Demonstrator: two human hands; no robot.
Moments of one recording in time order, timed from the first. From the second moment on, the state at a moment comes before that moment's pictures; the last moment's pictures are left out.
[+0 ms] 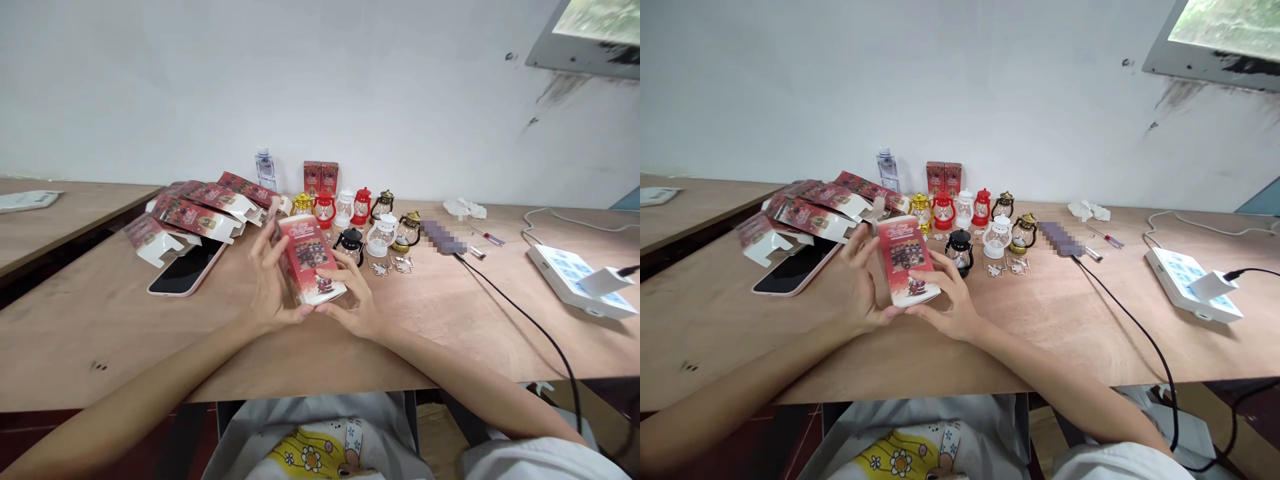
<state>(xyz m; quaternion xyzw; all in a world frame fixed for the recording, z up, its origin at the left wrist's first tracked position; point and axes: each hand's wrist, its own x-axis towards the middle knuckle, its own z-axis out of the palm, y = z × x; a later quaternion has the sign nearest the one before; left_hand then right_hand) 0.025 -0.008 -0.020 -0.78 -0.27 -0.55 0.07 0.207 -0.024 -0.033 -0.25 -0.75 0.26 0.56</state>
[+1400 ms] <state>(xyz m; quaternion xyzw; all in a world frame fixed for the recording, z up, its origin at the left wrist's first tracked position) 0.015 0.013 -0.023 -0.76 -0.29 -0.51 -0.27 0.188 0.023 0.054 -0.32 -0.67 0.35 0.57</state>
